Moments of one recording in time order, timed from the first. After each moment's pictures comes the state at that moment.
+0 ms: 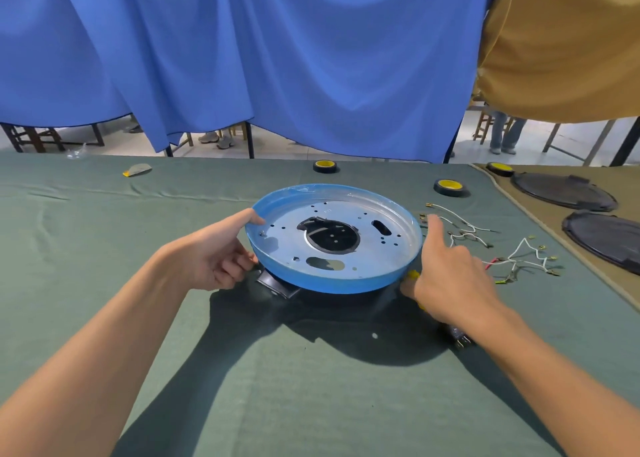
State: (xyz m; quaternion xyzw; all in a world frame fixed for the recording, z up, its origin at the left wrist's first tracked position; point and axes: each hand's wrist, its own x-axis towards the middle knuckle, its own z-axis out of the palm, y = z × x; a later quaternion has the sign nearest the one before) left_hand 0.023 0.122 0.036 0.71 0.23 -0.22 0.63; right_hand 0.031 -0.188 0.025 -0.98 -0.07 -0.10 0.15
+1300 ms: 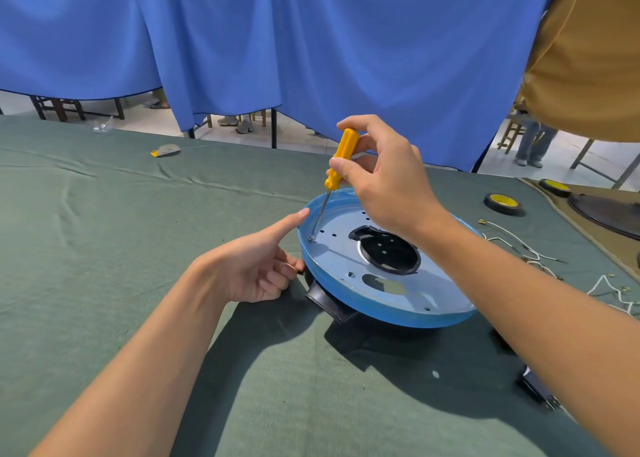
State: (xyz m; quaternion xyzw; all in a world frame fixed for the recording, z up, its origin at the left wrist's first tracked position) left_hand 0.033 0.147 0.013 0.62 0.16 -0.27 0.72; right_hand 0.080 -0.031 0.101 -0.79 -0.36 -0.18 0.46
